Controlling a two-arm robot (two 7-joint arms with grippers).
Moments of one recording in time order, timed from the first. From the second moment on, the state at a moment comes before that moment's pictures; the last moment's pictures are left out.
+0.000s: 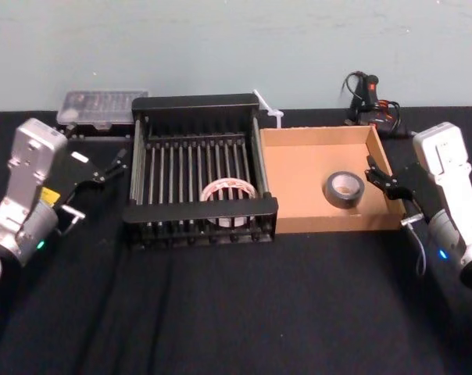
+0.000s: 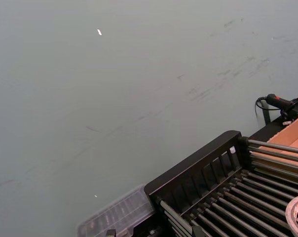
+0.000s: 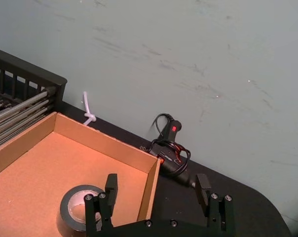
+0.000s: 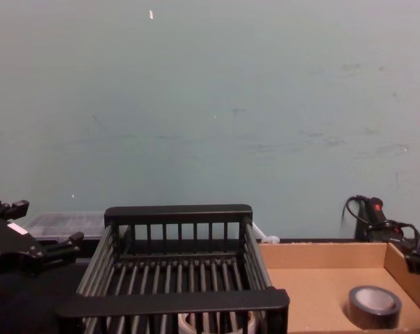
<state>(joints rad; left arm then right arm) -0.20 0.60 0.45 -1.41 -0.25 -0.12 0.03 0.09 0.41 -0.31 -1.53 0.01 0.07 -0.09</state>
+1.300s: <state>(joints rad) -0.20 0.60 0.45 -1.41 -0.25 -0.12 0.03 0.08 0.40 -0.30 -1.54 0.01 0.06 -0.09</state>
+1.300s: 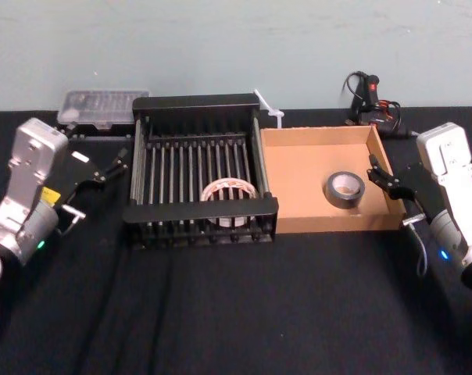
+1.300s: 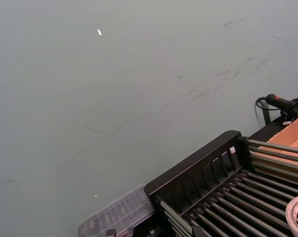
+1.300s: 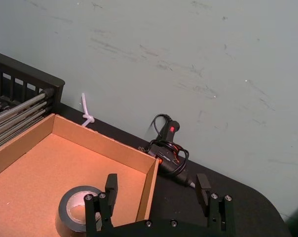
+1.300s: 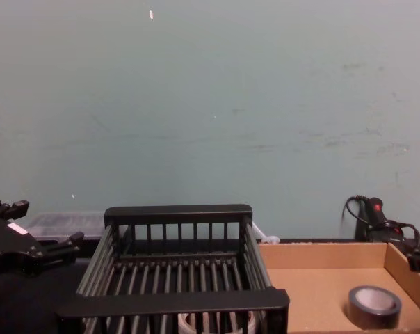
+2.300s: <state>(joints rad) -0.20 0.60 0.45 -1.41 -0.25 -0.12 0.03 0.08 0.40 -0.30 -1.54 0.01 0.06 -0.09</state>
